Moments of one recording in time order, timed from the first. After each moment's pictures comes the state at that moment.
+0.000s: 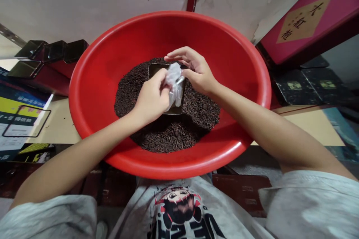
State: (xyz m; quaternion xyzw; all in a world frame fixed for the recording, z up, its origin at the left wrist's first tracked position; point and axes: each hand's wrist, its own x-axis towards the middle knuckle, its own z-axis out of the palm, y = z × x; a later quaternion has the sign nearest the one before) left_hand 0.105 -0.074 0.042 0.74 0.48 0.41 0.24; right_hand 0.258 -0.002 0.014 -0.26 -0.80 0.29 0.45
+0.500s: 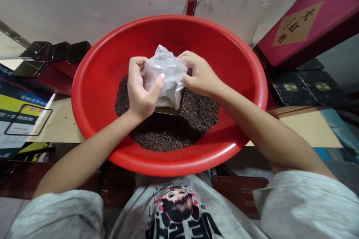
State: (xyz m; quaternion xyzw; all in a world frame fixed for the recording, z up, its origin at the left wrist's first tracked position) left_hand 0.095 -0.069 0.029 0.64 0.36 0.65 0.18; right_hand 0.263 -0.015 0.034 -0.35 -0.83 0.21 0.38
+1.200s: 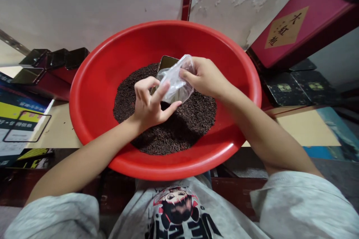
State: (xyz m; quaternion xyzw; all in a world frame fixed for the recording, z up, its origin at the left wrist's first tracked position) left_hand 0.094 -0.079 0.016 0.82 0.48 0.30 -0.02; right_hand 0.279 -0.028 0.053 -0.43 -0.78 0.27 0.37
